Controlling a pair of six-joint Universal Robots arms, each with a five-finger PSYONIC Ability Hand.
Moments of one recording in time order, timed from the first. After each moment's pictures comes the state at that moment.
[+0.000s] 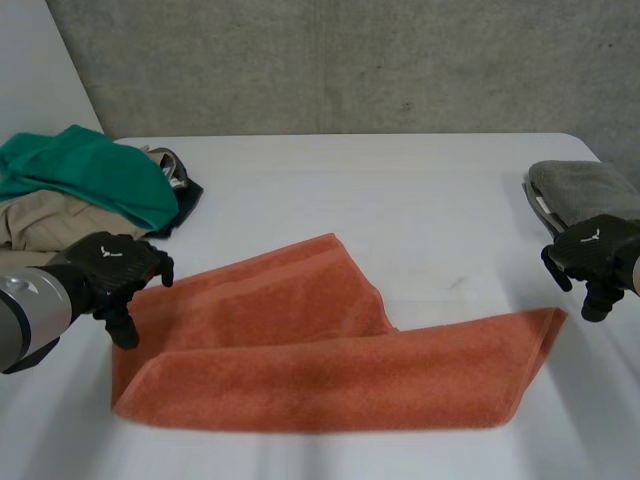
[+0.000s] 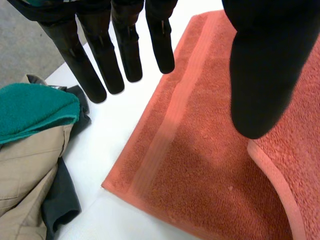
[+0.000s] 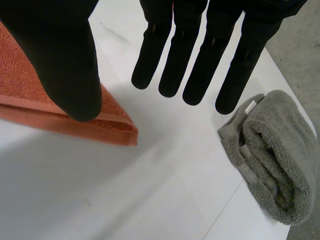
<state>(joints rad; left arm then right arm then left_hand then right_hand) 4.56 -1.67 -1.69 2.79 -1.33 3.74 1.56 -1.29 1.51 0.42 1.29 2.21 0.48 0.50 0.50 0.49 0.32 0.82 0.81 0.82 0.82 0.64</state>
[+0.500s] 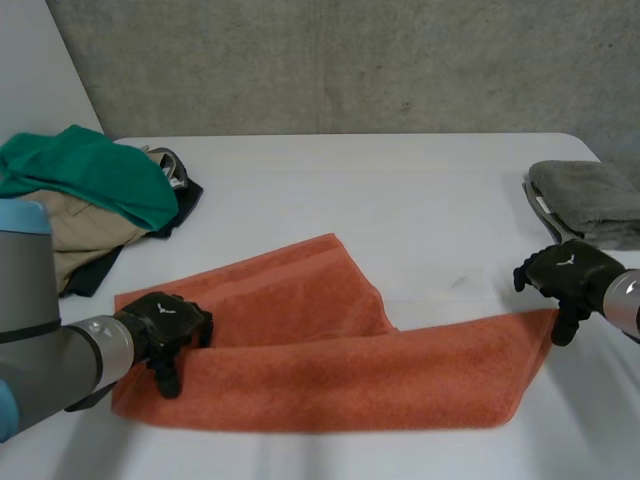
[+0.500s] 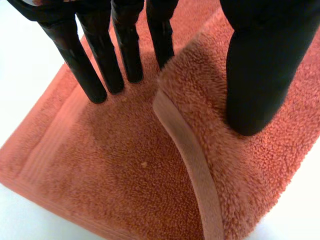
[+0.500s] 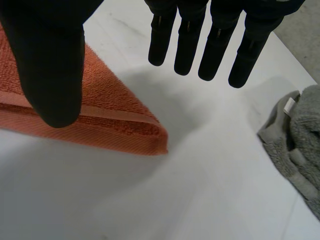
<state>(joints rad) 4.46 -1.92 -1.72 2.87 -1.36 3.73 1.53 -1.16 1.62 0.19 1.19 2.28 0.63 0.62 0.60 0.60 0.43 0.49 0.49 0.50 0.49 0.29</state>
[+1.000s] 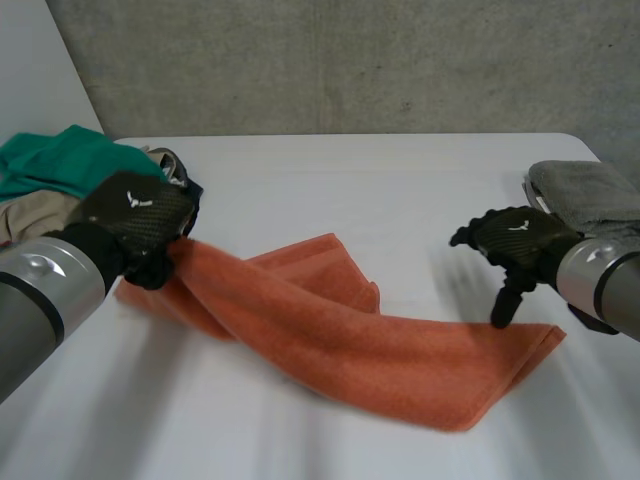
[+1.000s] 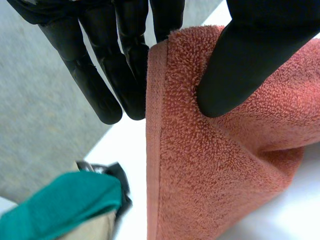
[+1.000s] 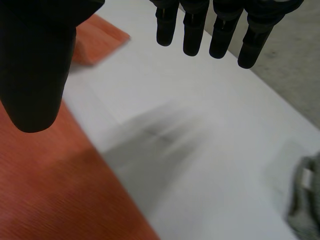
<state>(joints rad) 4.31 -1.56 -1.61 2.91 -1.49 3.67 1.78 -1.28 1.50 0.32 1.27 2.61 1.18 1.20 1.19 1.20 0.98 0.29 0.28 0.28 0.29 0.08</state>
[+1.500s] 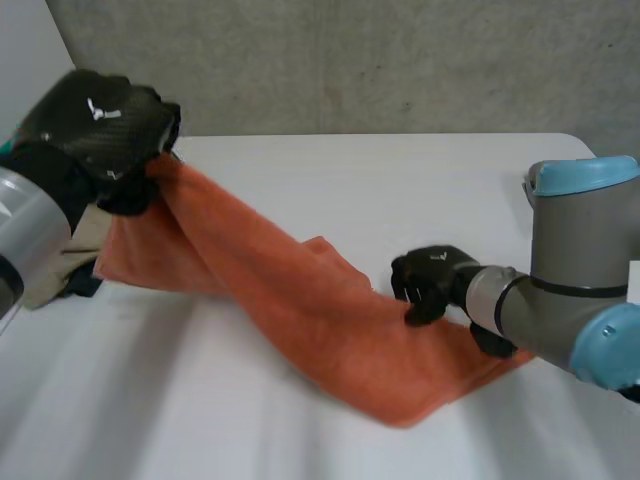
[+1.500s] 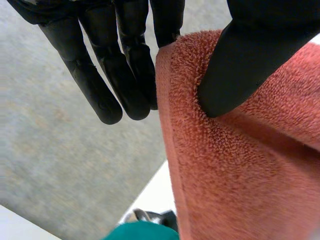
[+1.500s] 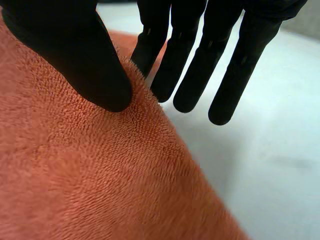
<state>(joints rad) 4.30 -1.49 -1.50 2.97 -1.51 3.67 1.98 -1.01 1.35 0.24 1.29 2.95 1.18 1.20 1.19 1.20 0.98 1.13 1.18 1.18 1.19 0.99</state>
